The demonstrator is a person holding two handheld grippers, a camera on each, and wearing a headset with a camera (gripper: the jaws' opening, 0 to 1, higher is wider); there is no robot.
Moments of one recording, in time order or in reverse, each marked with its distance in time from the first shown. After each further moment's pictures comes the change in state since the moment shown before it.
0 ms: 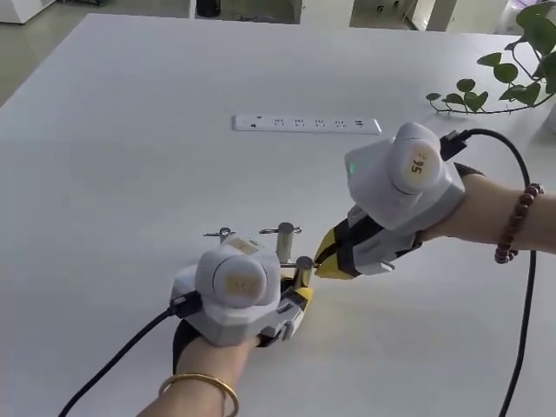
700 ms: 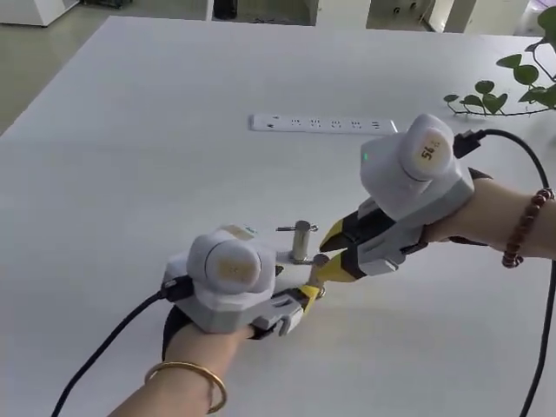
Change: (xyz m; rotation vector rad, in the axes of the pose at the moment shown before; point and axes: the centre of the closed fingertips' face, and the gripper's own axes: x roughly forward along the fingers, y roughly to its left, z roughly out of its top) left arm -0.028 0.019 0.003 0.033 0.030 0.031; right arm 0.006 -0.001 0.016 0.137 -0.070 -0.003
